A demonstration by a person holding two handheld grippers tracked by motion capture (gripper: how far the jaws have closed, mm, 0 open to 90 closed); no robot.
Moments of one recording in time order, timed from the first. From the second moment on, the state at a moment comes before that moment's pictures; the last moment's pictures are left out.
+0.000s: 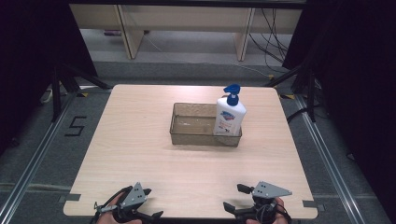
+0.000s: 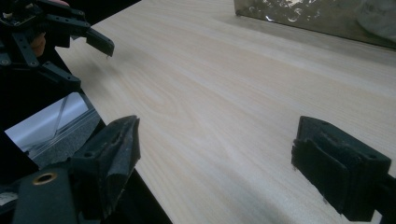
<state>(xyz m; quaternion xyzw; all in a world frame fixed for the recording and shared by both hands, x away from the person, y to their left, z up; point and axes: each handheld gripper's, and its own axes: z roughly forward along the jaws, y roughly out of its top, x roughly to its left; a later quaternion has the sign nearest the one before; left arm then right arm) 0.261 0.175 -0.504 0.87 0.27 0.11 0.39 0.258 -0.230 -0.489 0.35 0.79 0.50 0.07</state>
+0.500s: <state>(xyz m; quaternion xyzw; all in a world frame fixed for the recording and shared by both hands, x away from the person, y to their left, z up) 0.261 0.175 -0.504 0.87 0.27 0.11 0.39 0.252 -0.233 -0.490 0.36 0.78 0.50 0.07</state>
